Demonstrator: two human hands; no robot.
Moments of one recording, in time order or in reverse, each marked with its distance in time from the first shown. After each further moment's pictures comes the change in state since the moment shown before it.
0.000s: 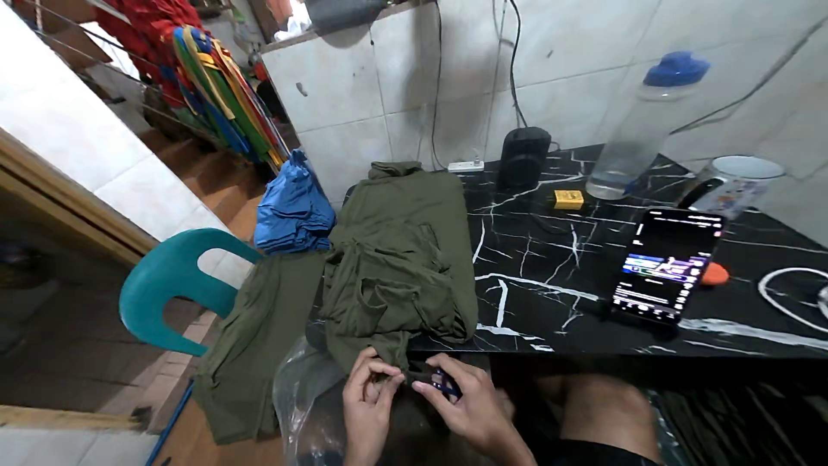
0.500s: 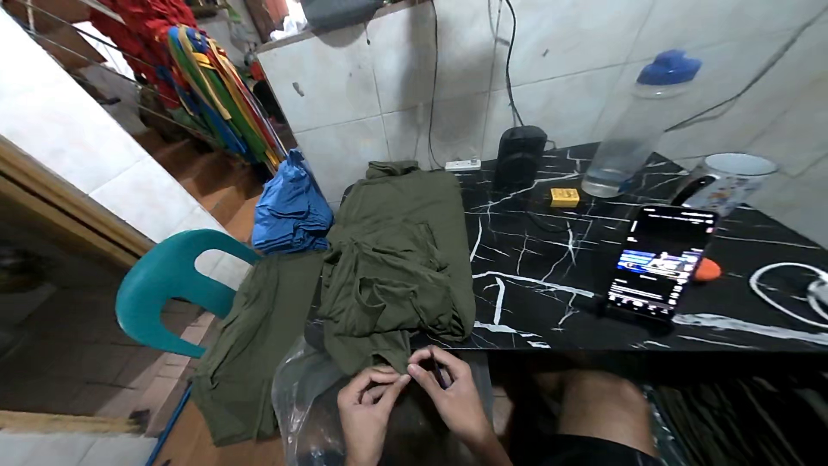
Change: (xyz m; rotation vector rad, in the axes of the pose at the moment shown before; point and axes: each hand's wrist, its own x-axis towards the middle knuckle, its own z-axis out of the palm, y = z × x) left_hand -0.010 0.004 0.003 -0.020 0.090 -0.122; right_hand 0.007 -0.007 0.029 0.666 0.113 0.199
